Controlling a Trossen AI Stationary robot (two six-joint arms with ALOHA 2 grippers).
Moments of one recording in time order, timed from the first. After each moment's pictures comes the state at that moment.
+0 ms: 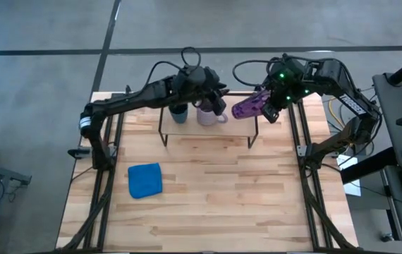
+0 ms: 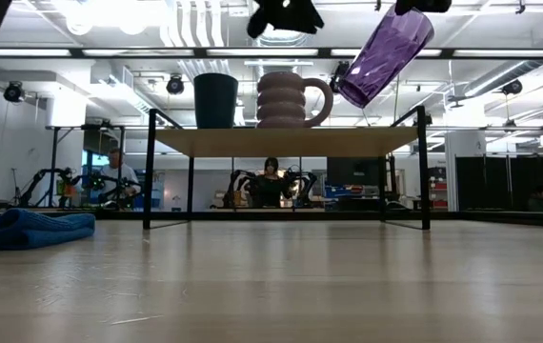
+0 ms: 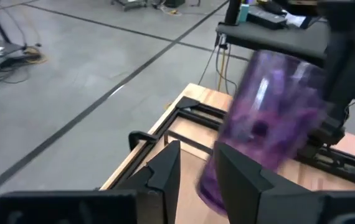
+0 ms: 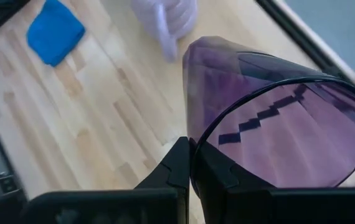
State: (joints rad) left arm 0.26 1.77 1.90 -0.44 -0.20 -0.11; right arm -0.38 1.43 1.95 -1.57 -0.10 0.28
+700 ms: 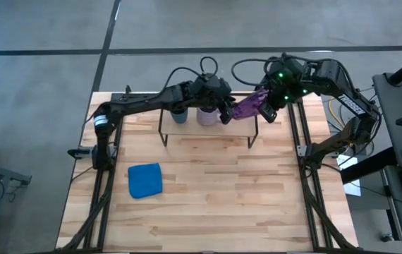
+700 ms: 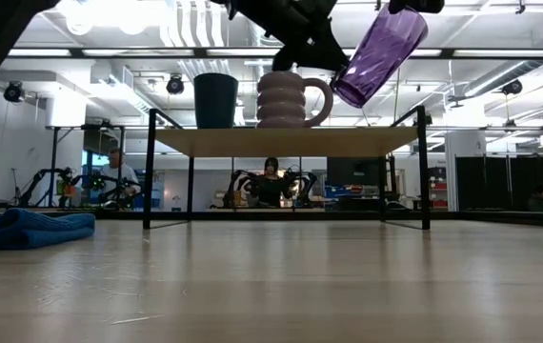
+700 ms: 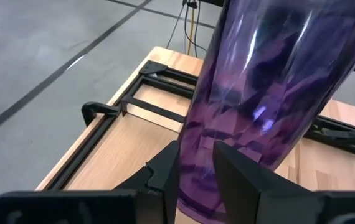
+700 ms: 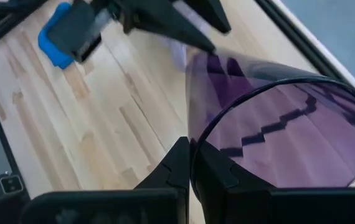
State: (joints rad) left arm 0.28 1.92 1.90 -0.40 -0.01 -0.12; right arm -0.37 1.43 1.95 -1.52 -0.12 0.25
